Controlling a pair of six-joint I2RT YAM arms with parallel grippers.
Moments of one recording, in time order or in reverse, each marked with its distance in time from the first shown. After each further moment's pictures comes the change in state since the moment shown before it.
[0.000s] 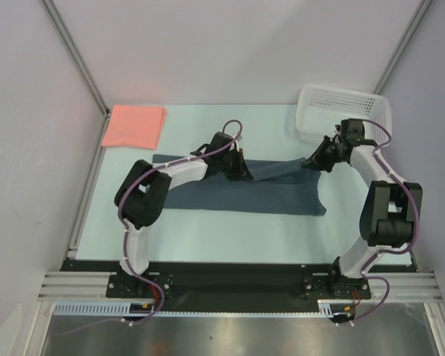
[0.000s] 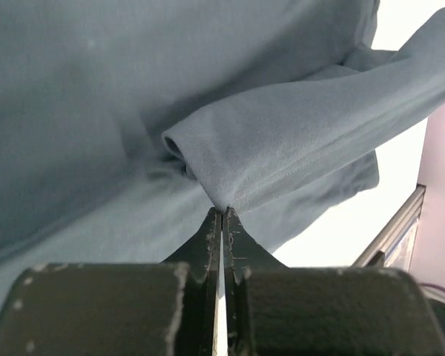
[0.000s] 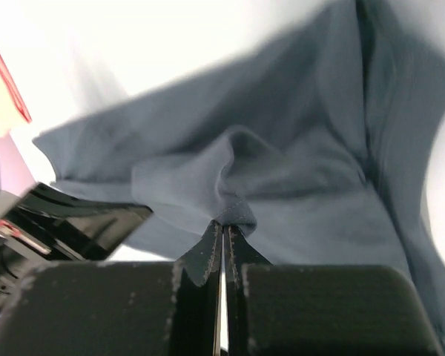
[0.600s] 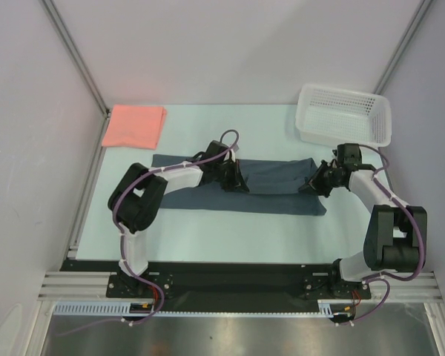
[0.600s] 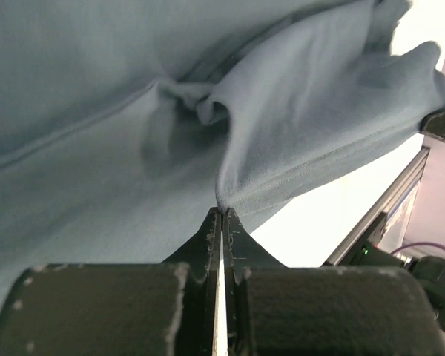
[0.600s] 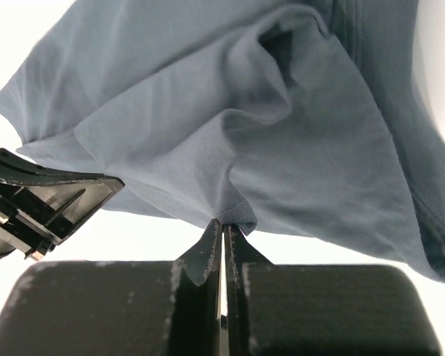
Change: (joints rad) left arm 0.001 -0.074 -0.137 -0.002 0.075 0.008; right arm 0.023 -0.217 -0.322 0.027 0.002 0.045
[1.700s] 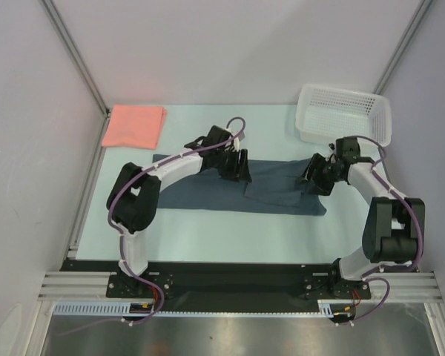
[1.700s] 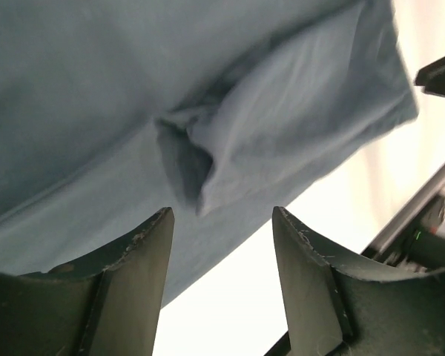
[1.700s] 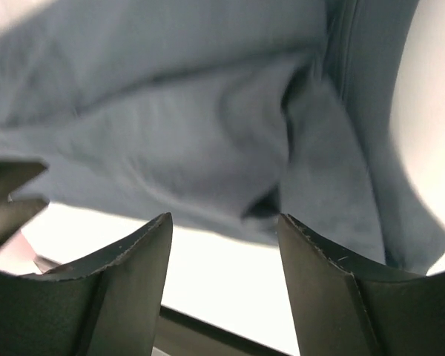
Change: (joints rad) left arm 0.010 -0.009 0.229 -0.291 -0.064 0.266; right arm 0.014 0.099 0.120 -0.045 0.059 -0.137
